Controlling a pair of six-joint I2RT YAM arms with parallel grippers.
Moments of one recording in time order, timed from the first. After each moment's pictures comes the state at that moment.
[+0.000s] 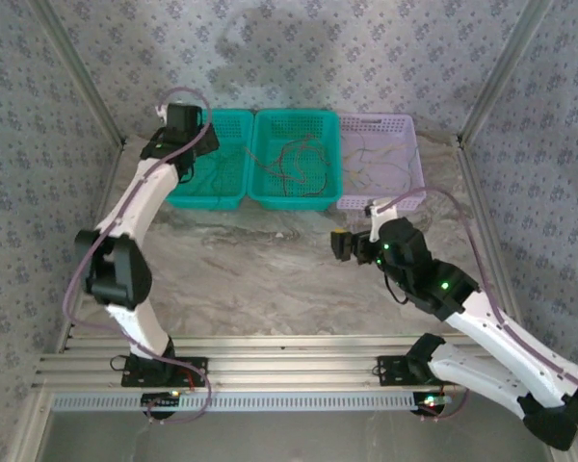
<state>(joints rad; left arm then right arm) -0.24 1.71 1.63 -0.52 -0.37 -0.42 0.72 0.80 0.85 -0.52 0.33 0.32</state>
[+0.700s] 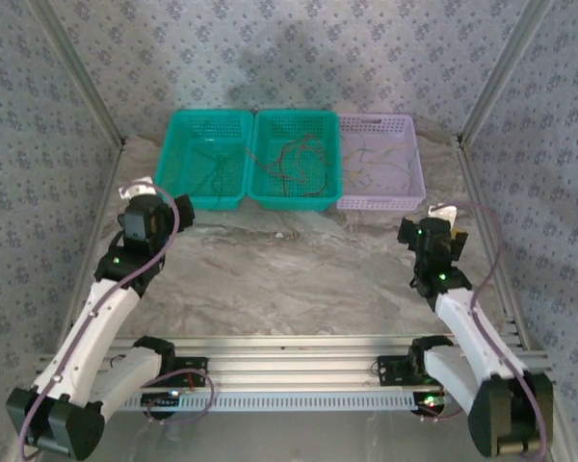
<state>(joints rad) -0.28 0.87 0.82 -0.44 -0.44 -0.34 0.11 0.94 0.47 -0.04 0.46 0.15</state>
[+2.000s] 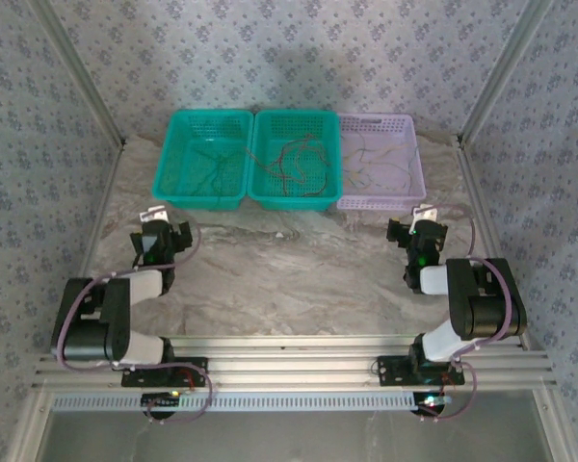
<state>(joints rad) -0.04 1.43 0.38 0.57 -0.31 -0.10 0.00 1.53 0.36 0.76 0.21 0.02</state>
